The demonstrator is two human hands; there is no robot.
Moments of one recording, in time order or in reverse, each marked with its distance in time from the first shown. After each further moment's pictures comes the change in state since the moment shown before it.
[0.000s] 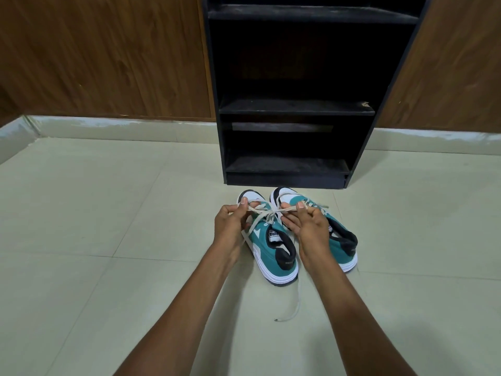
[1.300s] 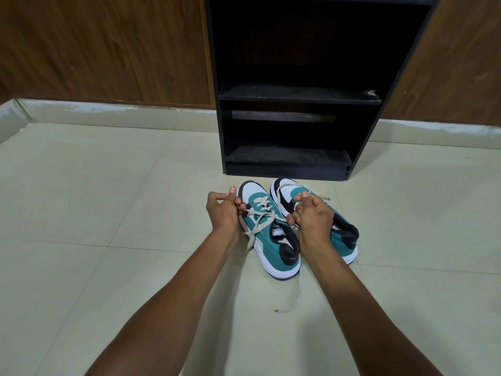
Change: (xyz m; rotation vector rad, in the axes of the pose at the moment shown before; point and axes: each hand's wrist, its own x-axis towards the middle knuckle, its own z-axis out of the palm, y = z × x) left_hand 0.026 -0.004 0.004 0.000 0.221 0.075; right_hand 0.008 0.002 0.007 -0.092 0.127 -0.037
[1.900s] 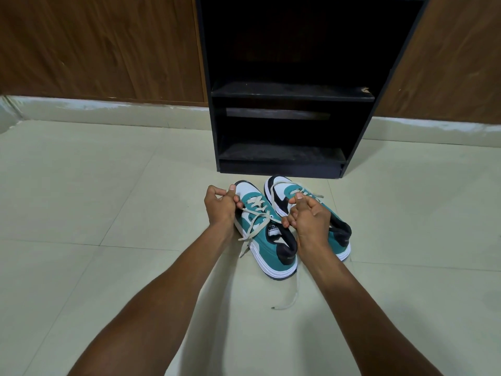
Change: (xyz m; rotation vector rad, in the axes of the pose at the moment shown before) left_hand 0.010 -0.009 0.010 0.082 -0.069 0.011; right_hand -0.009 -0.004 -0.014 -0.034 -0.045 0.000
